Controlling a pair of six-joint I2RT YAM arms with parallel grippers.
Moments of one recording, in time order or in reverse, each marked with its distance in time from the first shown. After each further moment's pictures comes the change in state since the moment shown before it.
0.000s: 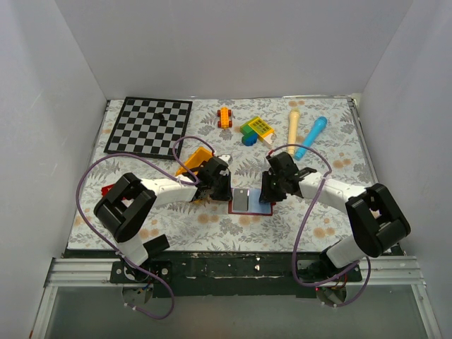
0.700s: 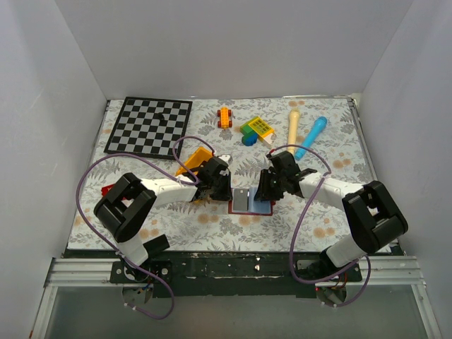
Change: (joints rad) left arm 0.000 0.000 0.000 0.000 0.000 0.000; right arm -0.029 0.029 -0.030 0.122 -0.117 0.050
